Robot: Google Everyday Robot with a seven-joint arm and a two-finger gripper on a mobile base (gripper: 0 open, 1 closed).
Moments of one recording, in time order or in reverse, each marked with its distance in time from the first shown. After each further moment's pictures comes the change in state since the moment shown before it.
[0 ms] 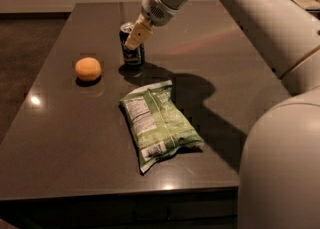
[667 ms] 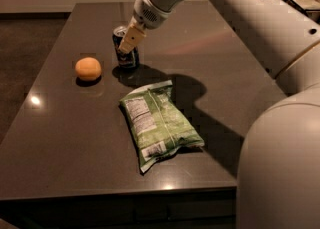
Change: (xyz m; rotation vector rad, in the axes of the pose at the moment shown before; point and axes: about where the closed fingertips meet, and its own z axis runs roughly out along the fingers) arm -0.012 0.014 0.013 -0.020 0.009 -0.056
